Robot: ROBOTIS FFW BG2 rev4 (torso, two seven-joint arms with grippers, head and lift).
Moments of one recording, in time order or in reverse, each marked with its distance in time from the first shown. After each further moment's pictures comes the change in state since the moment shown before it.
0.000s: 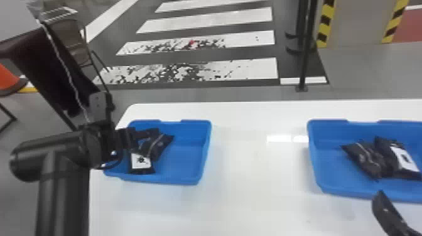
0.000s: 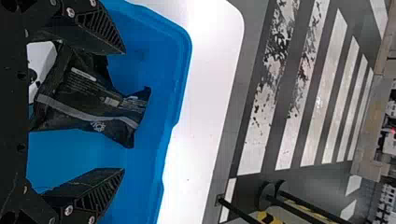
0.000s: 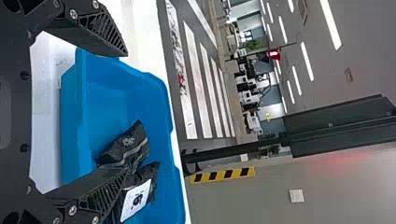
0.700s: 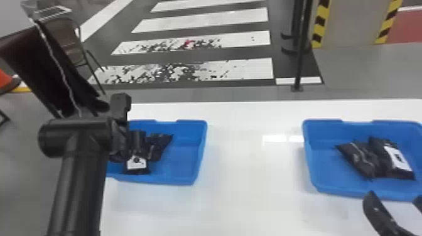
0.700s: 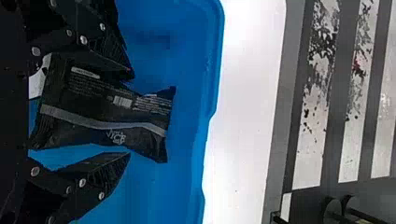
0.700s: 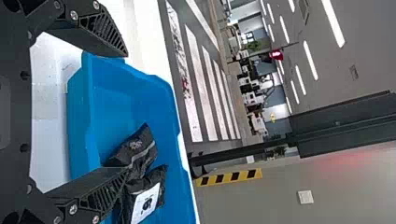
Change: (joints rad) left arm -0.131 0.013 -0.146 0.199 -0.147 0.088 -0.014; right arm -0.014 -0.002 0.001 0.021 -0.028 0.015 0.010
